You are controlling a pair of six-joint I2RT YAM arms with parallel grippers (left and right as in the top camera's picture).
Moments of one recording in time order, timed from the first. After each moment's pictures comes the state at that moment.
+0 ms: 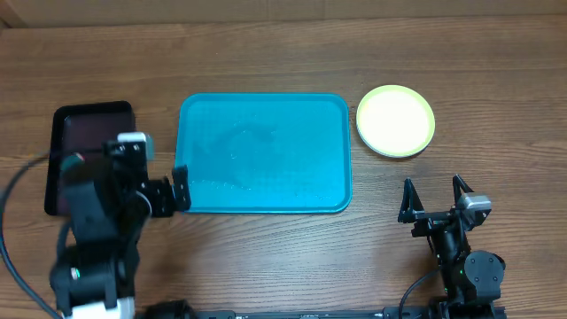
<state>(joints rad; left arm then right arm) 0.15 0.82 0.94 -0.85 0.15 0.03 0.05 0.01 0.02 -0.03 -0.07 0.17</state>
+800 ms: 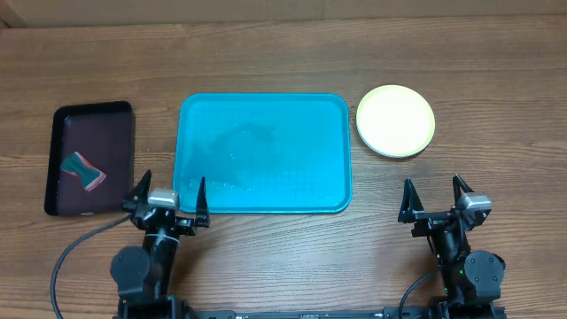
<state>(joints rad) 0.13 0.24 0.10 0.09 0.24 0.09 0.05 0.01 0.02 -0.03 -0.07 0.17</state>
